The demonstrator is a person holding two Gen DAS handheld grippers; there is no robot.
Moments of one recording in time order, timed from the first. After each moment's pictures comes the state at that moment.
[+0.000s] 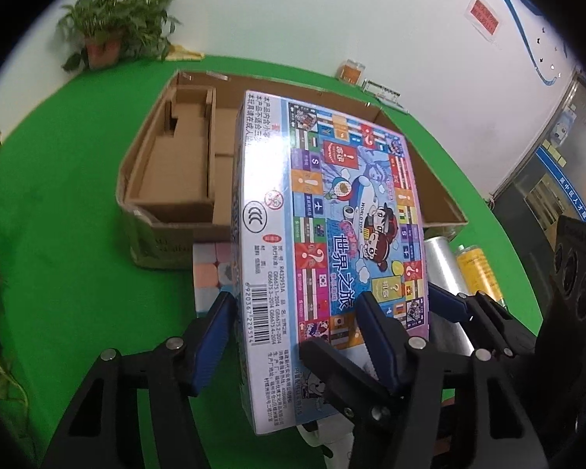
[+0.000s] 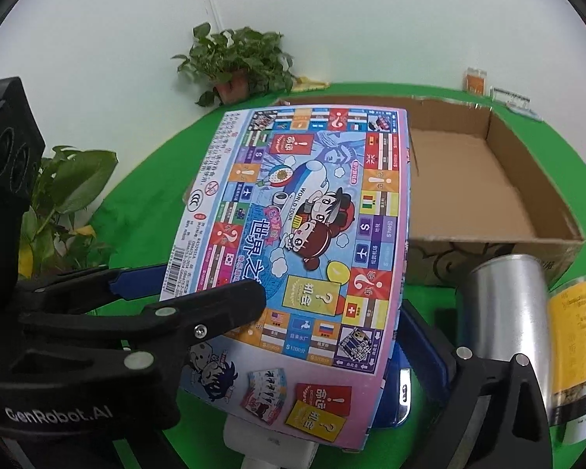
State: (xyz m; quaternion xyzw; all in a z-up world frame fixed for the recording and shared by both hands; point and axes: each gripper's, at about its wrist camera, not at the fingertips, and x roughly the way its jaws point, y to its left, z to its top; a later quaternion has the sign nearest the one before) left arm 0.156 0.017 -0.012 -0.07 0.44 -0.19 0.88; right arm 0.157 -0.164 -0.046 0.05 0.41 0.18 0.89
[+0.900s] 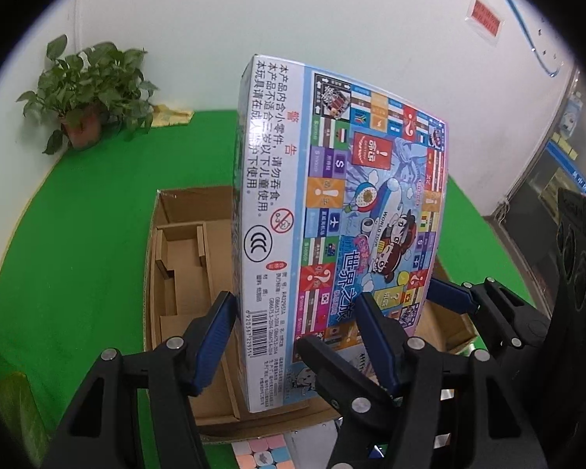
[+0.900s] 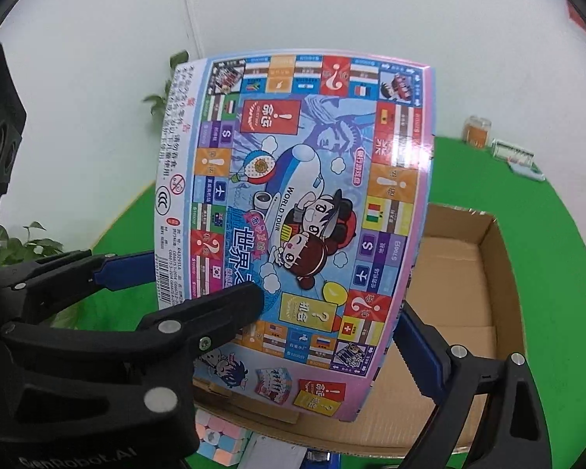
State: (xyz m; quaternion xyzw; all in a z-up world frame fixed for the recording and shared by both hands) left arm 0.315 -0.020 0.085 -0.01 0.44 -0.17 0.88; right arm 0.344 -0.169 0.062 0.03 0.42 0.16 0.89
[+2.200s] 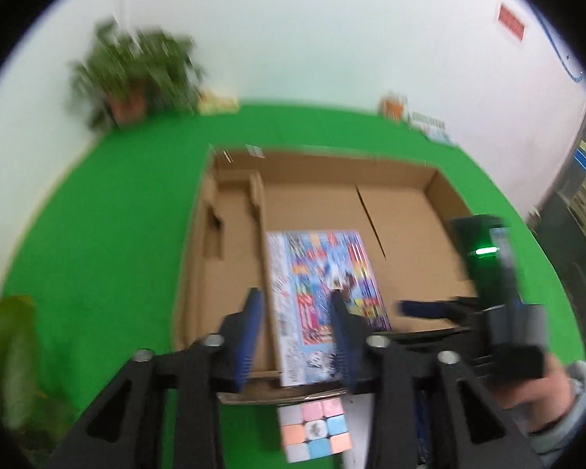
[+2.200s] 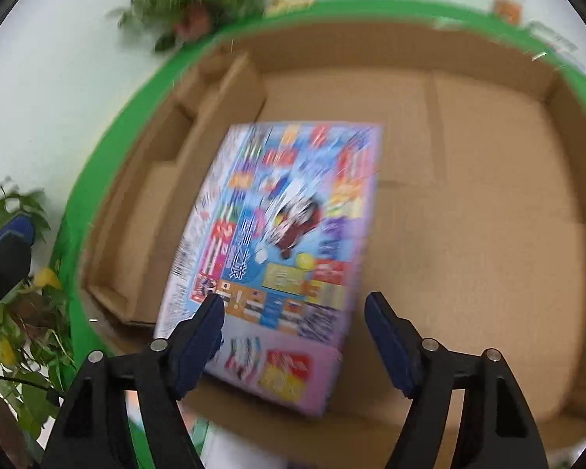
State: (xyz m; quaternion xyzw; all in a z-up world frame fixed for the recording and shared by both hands) left arm 0.239 0.032 0.051 -0.01 0.39 -0.09 0.92; right arm 0.375 -0.181 -0.068 0.07 0.55 0.19 0.81
